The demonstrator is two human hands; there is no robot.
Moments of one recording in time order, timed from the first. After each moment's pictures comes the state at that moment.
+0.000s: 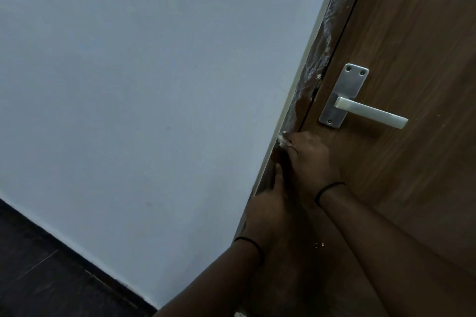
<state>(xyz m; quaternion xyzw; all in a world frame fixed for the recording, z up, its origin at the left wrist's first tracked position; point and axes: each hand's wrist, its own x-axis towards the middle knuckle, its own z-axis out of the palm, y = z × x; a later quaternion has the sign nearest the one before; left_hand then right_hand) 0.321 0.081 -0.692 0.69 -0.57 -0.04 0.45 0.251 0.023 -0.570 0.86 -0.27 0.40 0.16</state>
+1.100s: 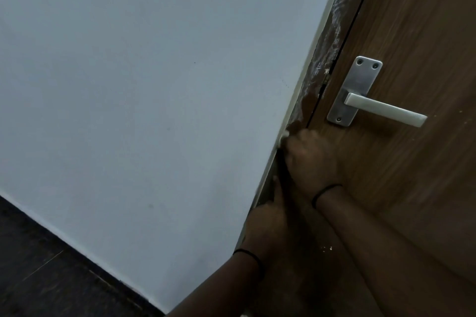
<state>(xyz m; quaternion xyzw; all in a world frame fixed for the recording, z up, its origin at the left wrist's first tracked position) 0.321 0.073 -0.719 0.72 -0.57 -0.09 0.38 0.264 0.013 -0.580 0.82 -0.23 0.42 0.31</state>
